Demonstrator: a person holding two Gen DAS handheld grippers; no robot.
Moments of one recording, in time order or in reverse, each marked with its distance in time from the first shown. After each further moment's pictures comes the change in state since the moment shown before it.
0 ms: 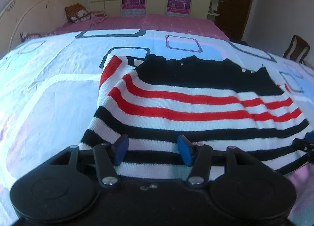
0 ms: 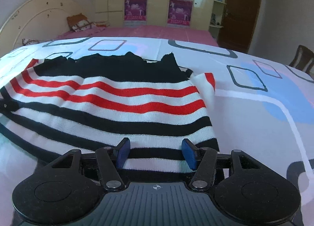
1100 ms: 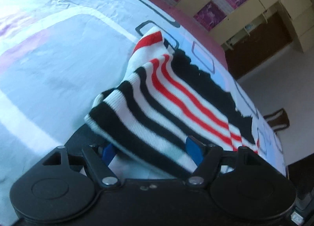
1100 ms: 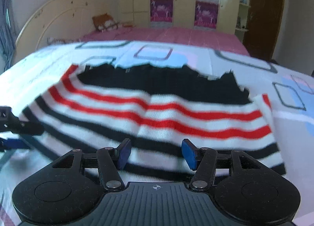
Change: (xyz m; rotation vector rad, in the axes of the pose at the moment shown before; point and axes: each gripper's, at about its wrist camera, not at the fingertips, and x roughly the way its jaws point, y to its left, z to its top) left arm 0.005 0.073 -0.028 -0.554 0.066 -0.251; right arm 0.014 0.084 0.034 -0.066 -0.022 0.114
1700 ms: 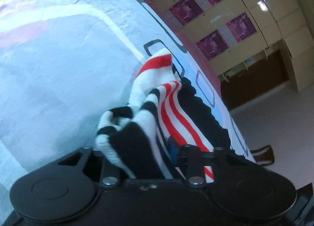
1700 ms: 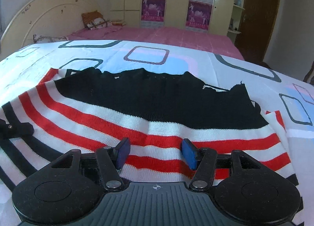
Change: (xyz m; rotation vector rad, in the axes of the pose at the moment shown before) left arm 0.028 0.023 0.017 -0.178 -0.124 -0.090; right arm 0.063 0.015 0.021 -0.023 0.028 -0.082
